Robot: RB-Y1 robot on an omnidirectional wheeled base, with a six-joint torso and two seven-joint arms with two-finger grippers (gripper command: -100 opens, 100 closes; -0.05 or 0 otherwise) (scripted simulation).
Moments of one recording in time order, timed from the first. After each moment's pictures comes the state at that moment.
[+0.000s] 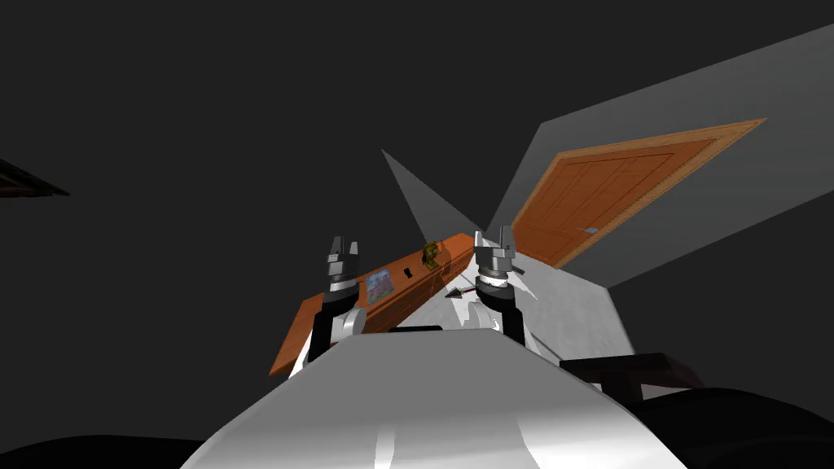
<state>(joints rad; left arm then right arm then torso) 0.46 -0.01 -0.05 -2.27 0.11 -0.49 -0.15 0.45 0.01 0.07 -2.38 0.06 -0.57 0.00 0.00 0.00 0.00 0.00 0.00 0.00</state>
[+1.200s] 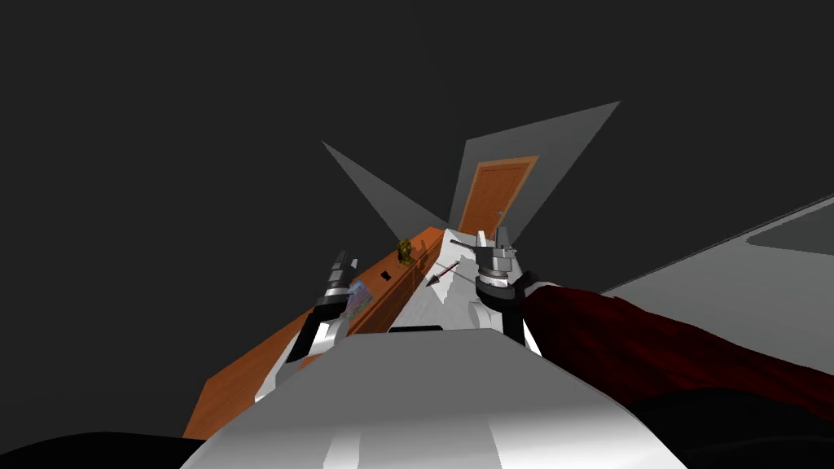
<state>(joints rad) 0.50 0.18 0.07 -2.11 0.21 -0.31 -0.03 0.45 0.01 0.07 -2.38 0.06 -0.57 0.00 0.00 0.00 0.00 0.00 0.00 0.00</state>
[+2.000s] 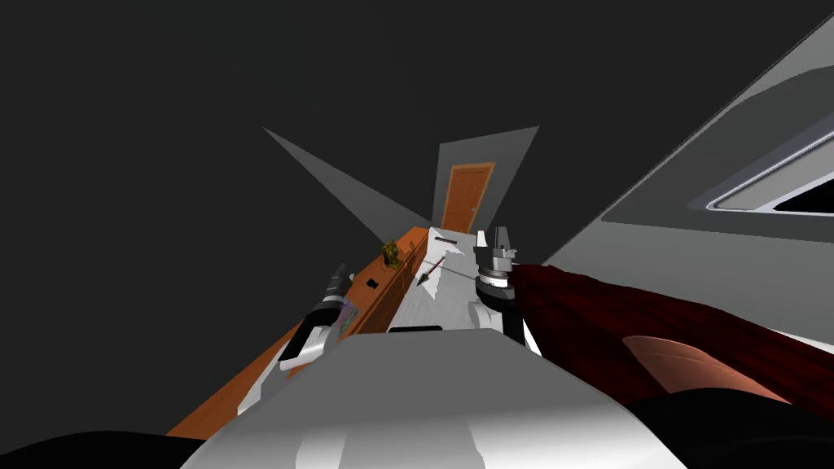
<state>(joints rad) 0.52 0.25 0.12 -1.97 0.31 -0.13 -0.01 0.45 0.01 0.07 -2.38 0.06 -0.57 0.00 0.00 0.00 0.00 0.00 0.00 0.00</state>
